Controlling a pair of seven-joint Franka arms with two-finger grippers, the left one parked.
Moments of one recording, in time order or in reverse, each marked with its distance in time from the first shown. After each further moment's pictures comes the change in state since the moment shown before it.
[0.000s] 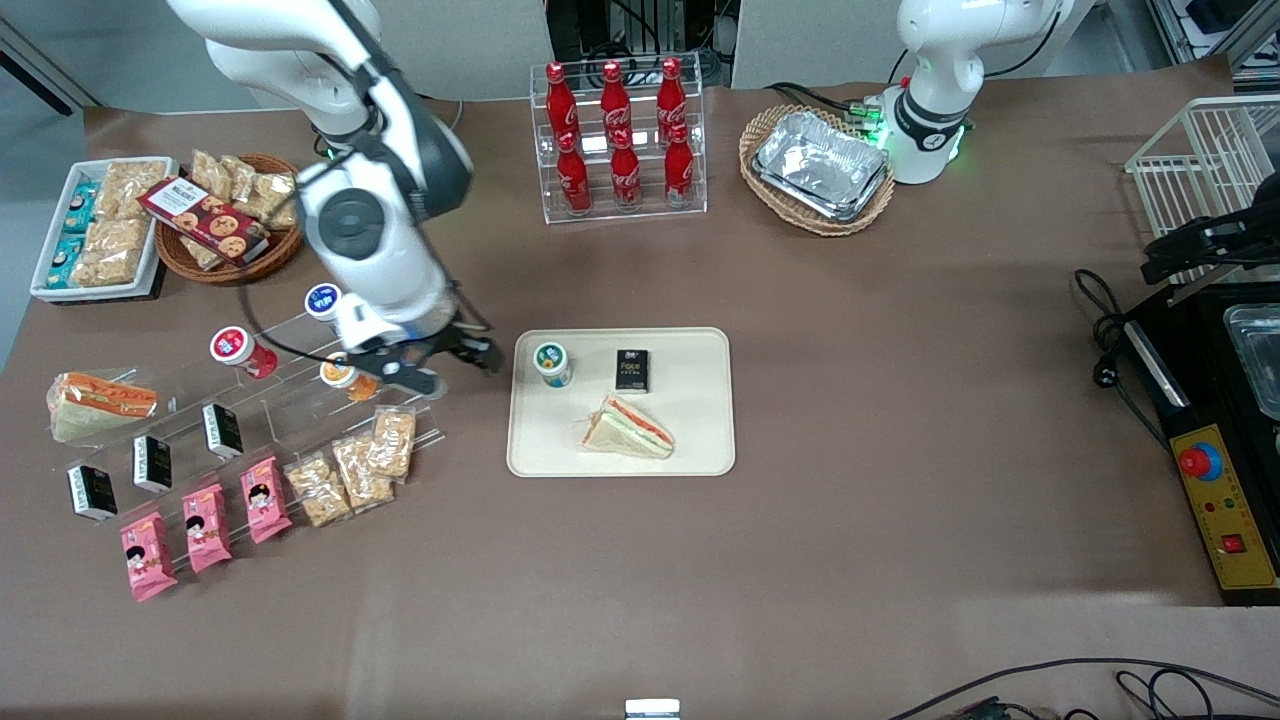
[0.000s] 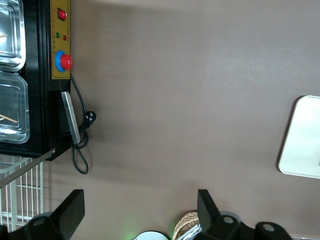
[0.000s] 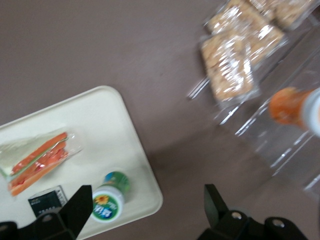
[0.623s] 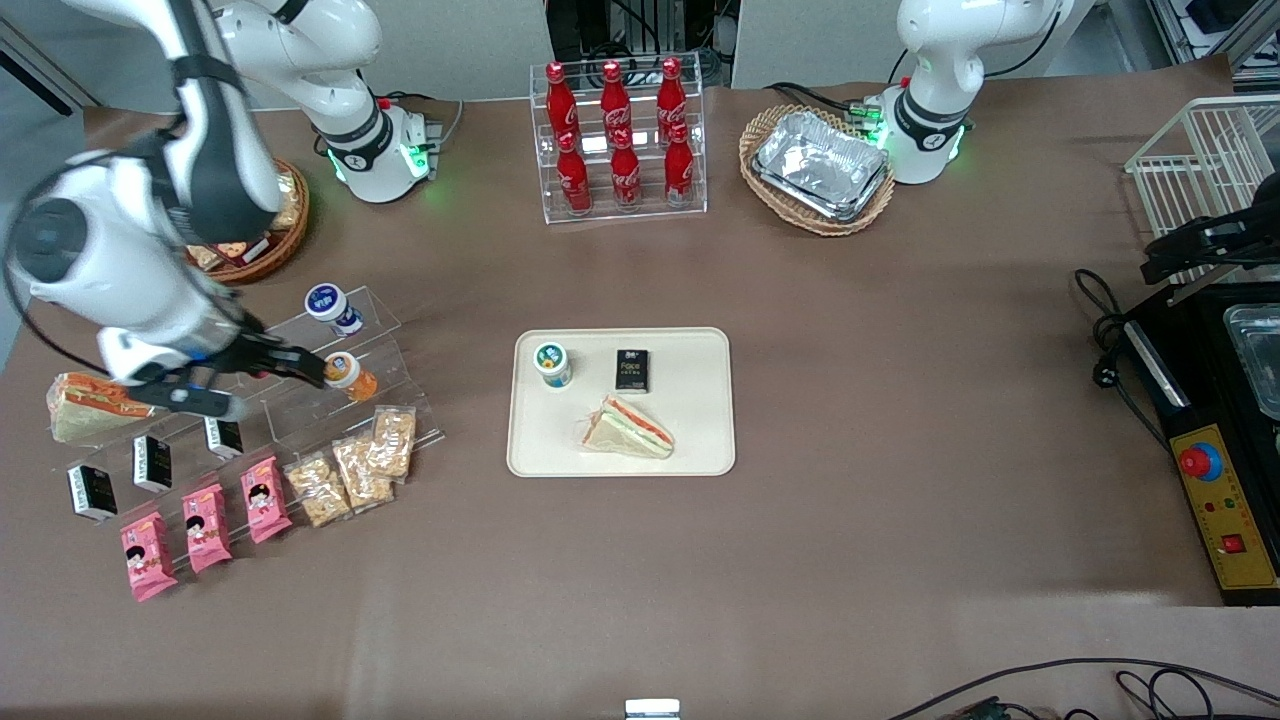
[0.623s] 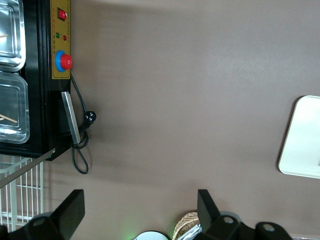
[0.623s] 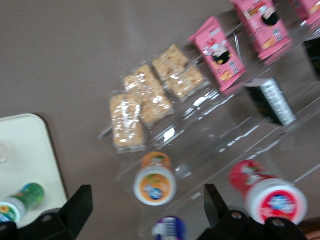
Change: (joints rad) arm -0.210 -0.127 -0.192 0.014 0.041 -0.156 -0.618
